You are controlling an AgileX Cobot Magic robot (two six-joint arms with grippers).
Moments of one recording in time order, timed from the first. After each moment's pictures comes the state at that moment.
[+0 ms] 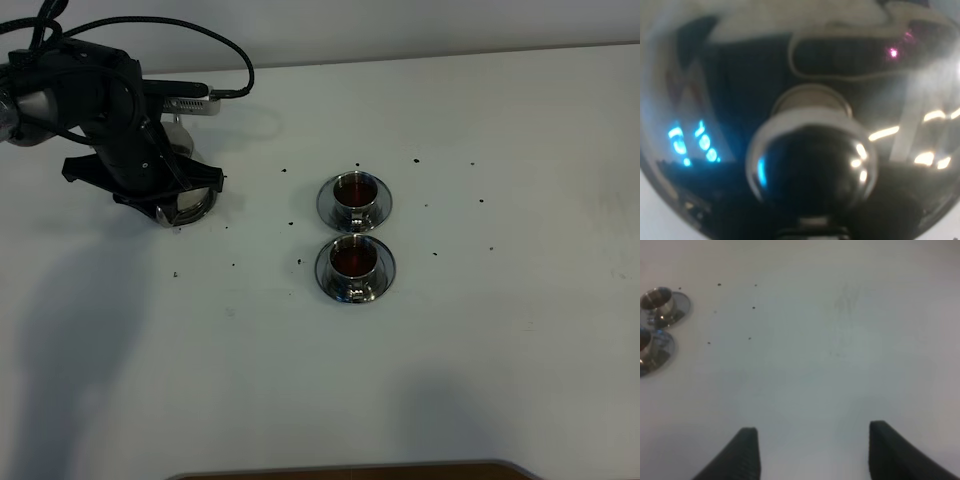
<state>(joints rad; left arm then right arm) -0.24 2.07 -1.45 0.13 0.78 -0.19 0.05 -0.01 -0.52 0.10 1.12 -0.06</state>
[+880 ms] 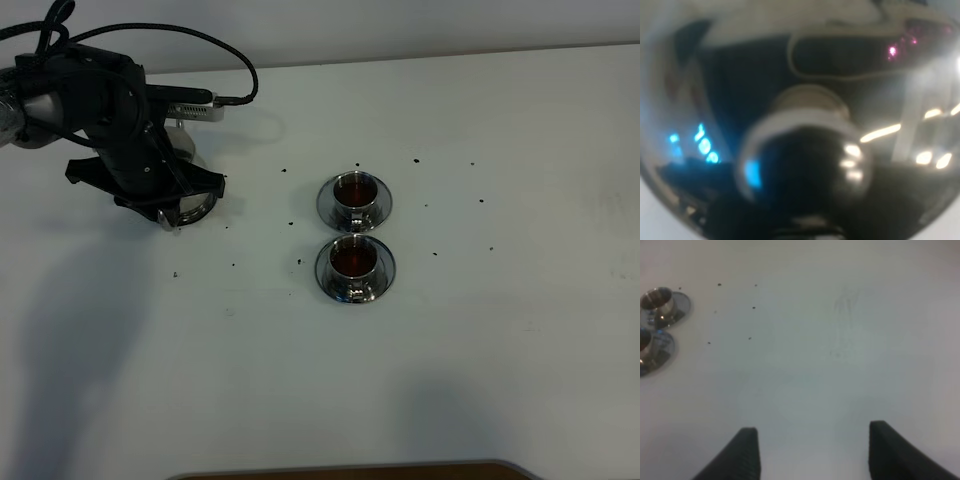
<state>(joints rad) -0.24 2.09 -1.45 0.13 0.78 -0.16 0.05 -0.01 -0.52 0.10 1.12 -0.06</state>
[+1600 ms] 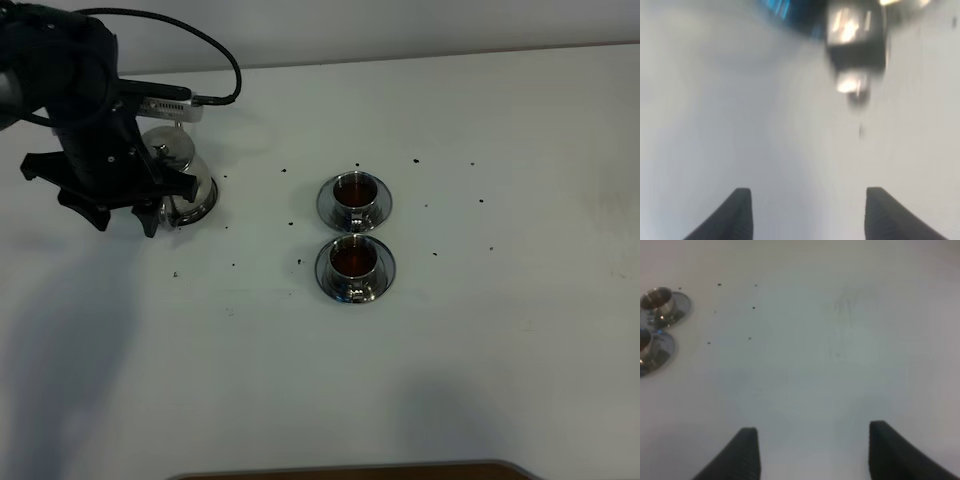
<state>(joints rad) -0.24 1.95 -1.46 0.14 1.11 -0.13 0.05 -0.01 -0.52 0.10 1.12 -0.06</state>
